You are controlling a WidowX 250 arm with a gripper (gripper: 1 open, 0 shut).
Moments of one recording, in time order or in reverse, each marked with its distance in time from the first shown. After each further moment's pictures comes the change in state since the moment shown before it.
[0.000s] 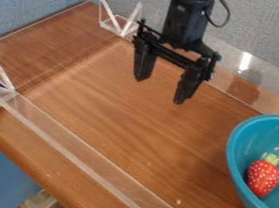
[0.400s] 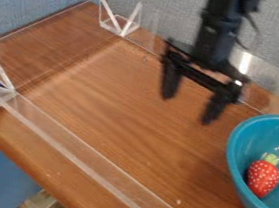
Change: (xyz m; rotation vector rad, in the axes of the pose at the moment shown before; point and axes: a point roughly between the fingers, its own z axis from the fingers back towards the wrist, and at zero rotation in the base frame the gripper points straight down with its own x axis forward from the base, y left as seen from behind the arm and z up) arm 0.002 -0.057 -0.007 -0.012 -0.006 -0.114
